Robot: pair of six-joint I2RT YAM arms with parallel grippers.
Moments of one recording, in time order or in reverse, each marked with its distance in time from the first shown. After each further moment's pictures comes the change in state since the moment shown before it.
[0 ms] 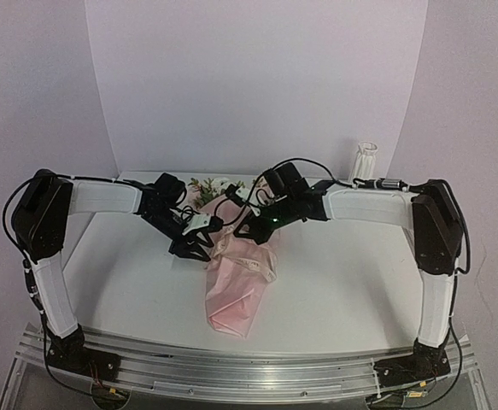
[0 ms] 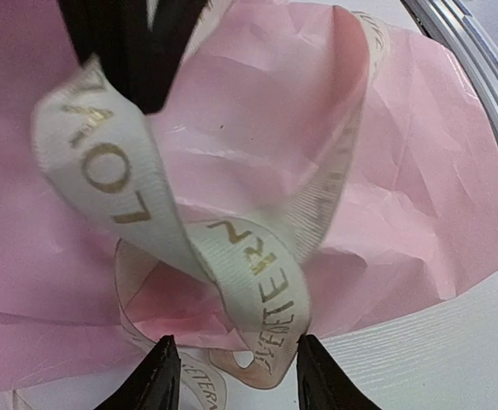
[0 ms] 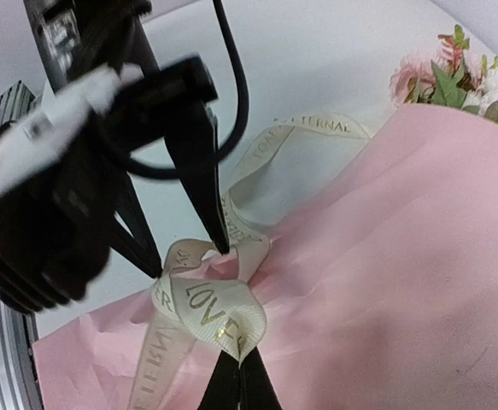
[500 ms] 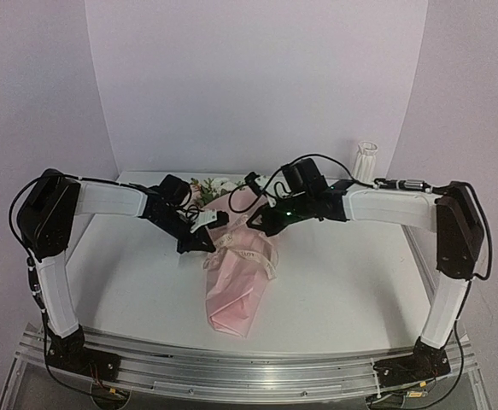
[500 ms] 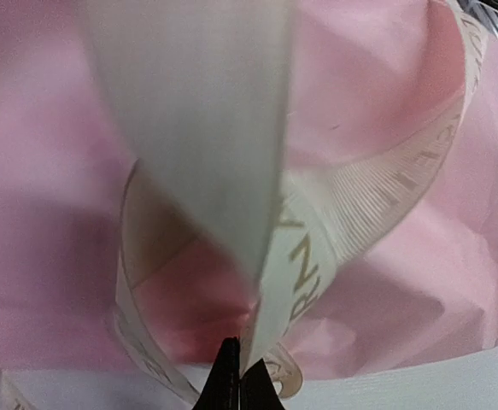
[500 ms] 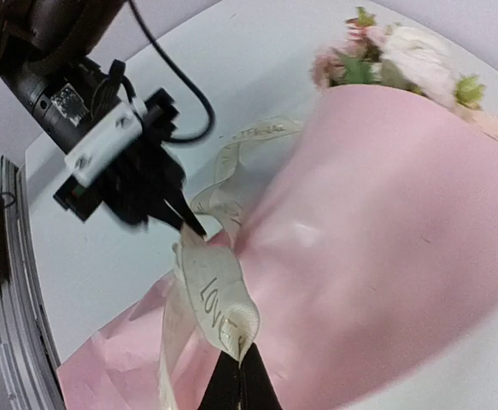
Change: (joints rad) left arm -0.010 0.036 -0.002 0.125 -0.120 -0.275; right arm -0.043 -0.144 -0.142 0.084 0.072 0.209
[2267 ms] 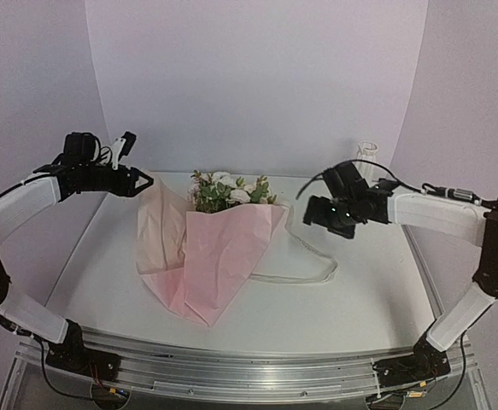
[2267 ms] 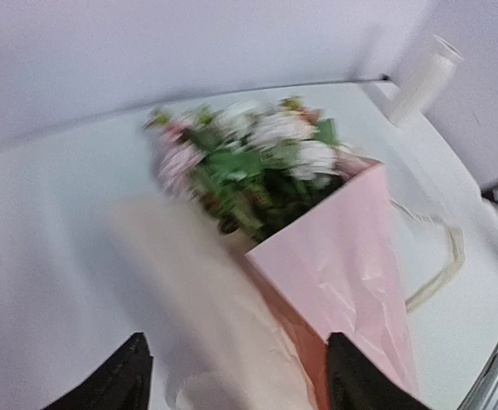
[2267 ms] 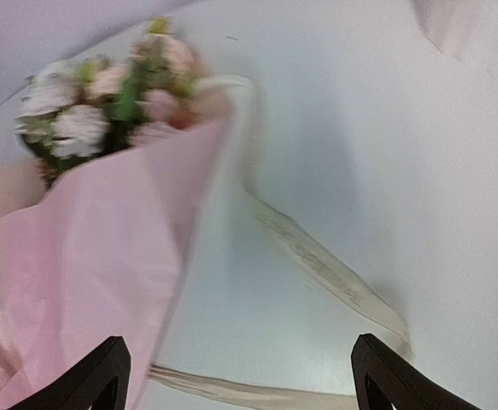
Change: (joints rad) left arm 0.386 -0.552 -0.125 0.062 -0.060 -0.660; right arm -0.102 -0.276 -0.225 -0.259 0.572 0.721
